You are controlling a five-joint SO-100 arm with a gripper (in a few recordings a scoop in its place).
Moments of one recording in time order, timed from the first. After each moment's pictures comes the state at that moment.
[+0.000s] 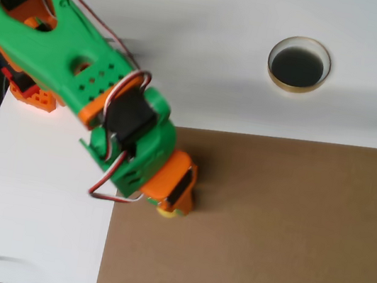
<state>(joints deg) -8.3 85.9 94.5 74.8 -14.3</state>
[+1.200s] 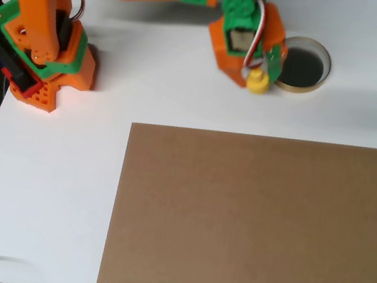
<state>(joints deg) -48.9 78.4 79.4 79.8 -18.9</state>
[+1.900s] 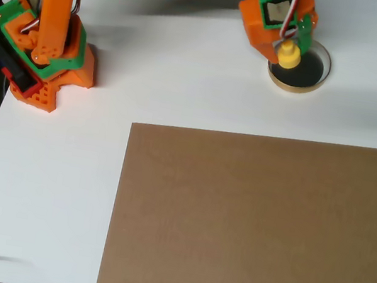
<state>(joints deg) -56.4 64.9 63.9 77.5 -14.8</state>
